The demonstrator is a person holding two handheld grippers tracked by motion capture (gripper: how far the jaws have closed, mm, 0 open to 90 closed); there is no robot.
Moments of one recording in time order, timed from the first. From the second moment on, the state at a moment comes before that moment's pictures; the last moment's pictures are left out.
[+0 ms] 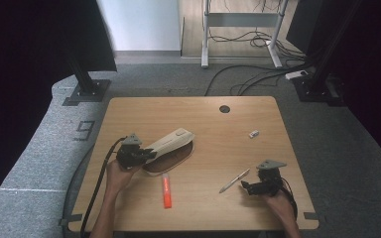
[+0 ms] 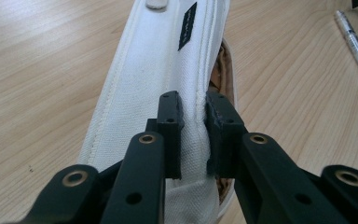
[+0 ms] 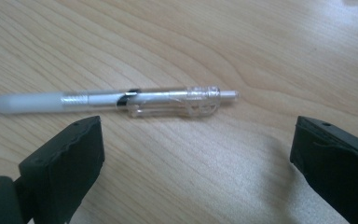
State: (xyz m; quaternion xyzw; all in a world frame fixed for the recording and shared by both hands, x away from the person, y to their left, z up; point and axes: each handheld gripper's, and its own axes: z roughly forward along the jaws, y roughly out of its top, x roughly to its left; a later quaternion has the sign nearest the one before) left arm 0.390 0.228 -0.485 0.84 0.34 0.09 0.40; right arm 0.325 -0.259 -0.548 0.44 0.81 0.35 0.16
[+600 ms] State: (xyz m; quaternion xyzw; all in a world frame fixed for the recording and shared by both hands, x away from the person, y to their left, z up) left arm 0.391 0.230 -0.484 0.84 0.34 0.08 0.41; right arm 0.349 -0.267 -0.523 0.43 0.80 0.37 0.15
